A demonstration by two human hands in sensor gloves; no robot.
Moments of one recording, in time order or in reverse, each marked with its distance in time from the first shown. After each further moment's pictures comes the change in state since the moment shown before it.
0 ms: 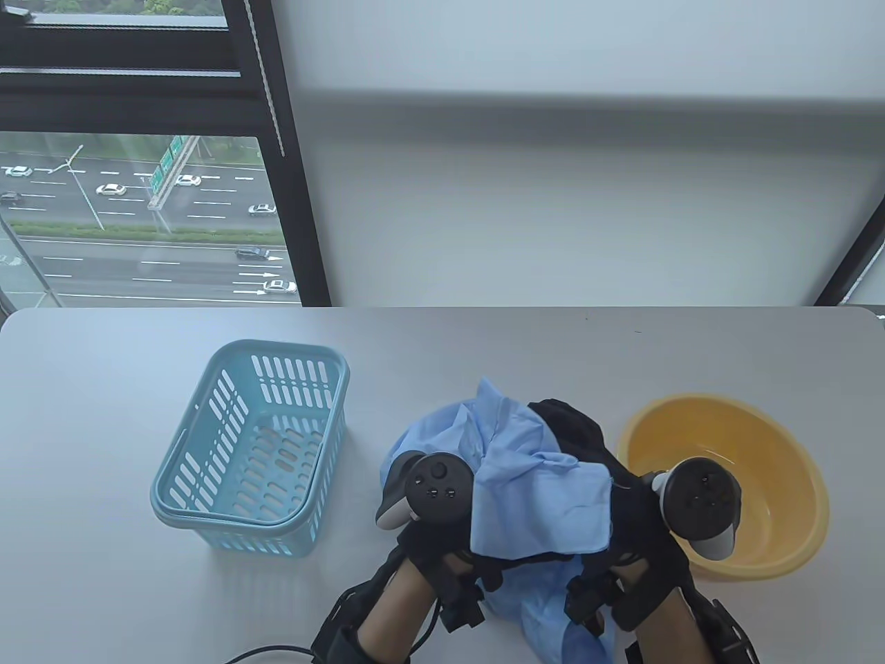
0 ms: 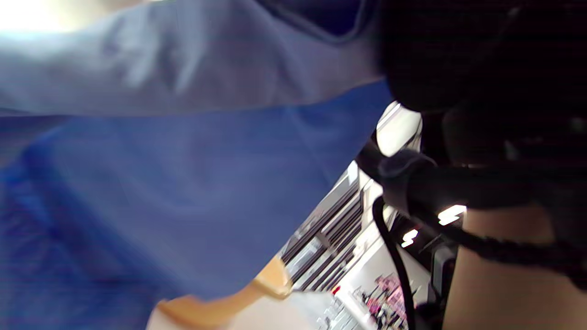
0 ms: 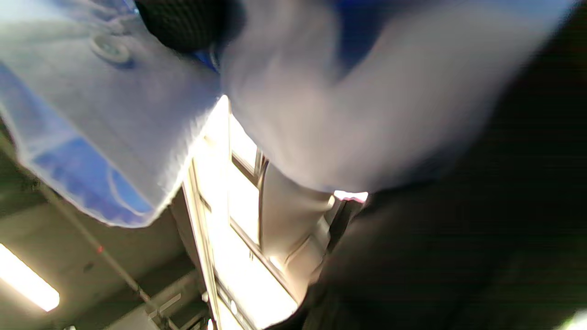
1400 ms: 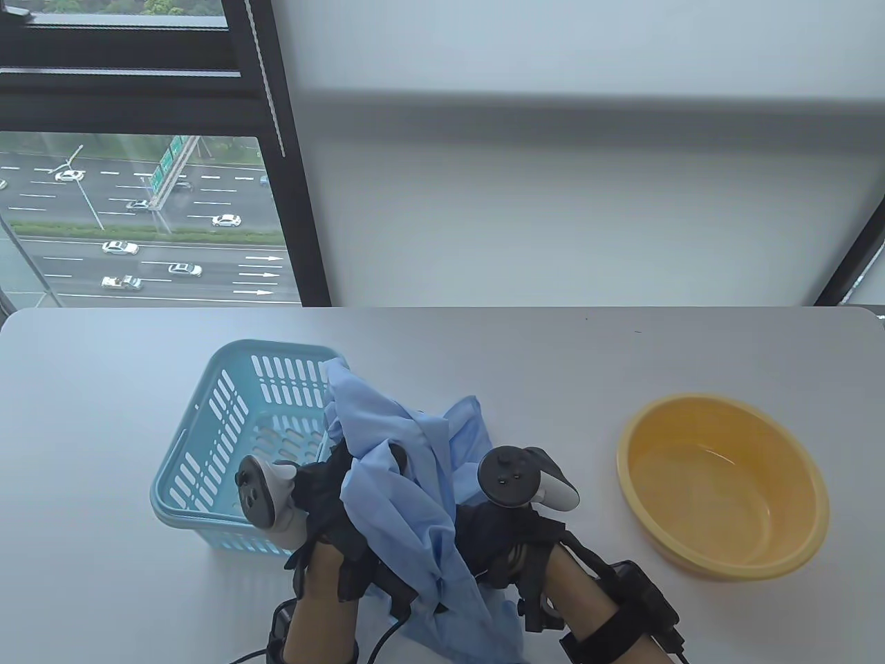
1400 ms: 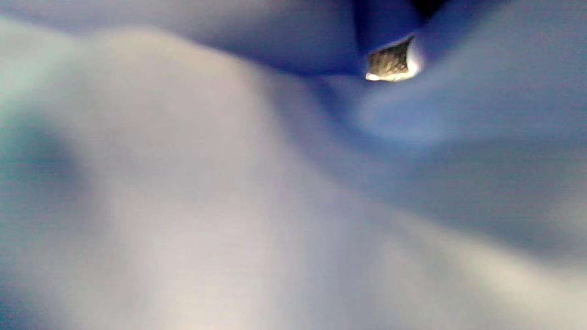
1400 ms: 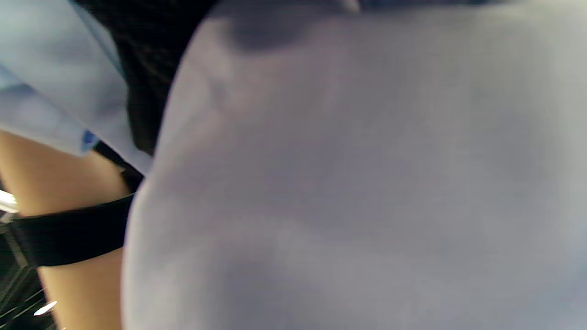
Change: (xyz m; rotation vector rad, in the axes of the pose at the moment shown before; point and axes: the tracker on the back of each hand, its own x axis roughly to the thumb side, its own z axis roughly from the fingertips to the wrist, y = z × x) left_hand 0.036 0.112 0.078 0.557 -0.292 0.476; right_hand -0.119 0.135 -0.035 0.786 0.227 -0.079
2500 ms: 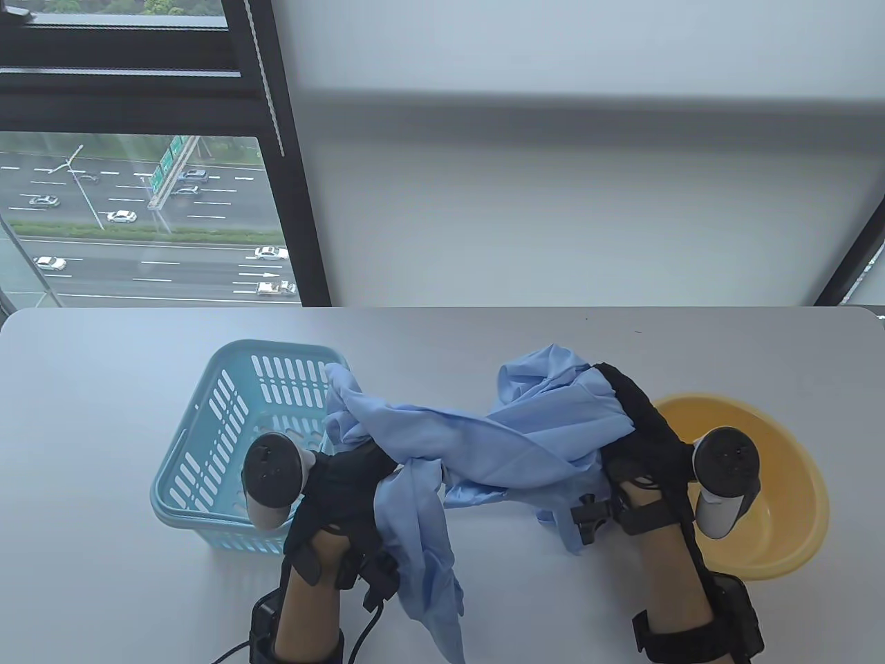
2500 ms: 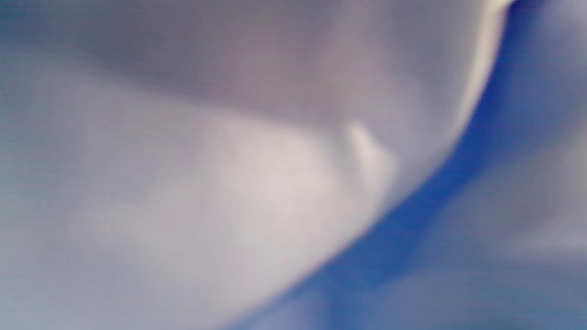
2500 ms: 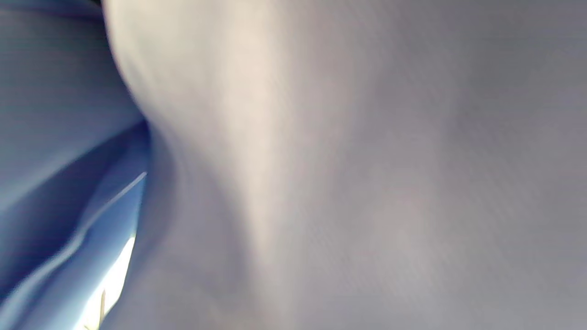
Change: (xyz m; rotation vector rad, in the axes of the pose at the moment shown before) left_hand -0.024 0.021 -0.003 -0.254 0.273 -0.385; right_hand -0.014 -0.107 0.168 -1.338 0.012 -0.203
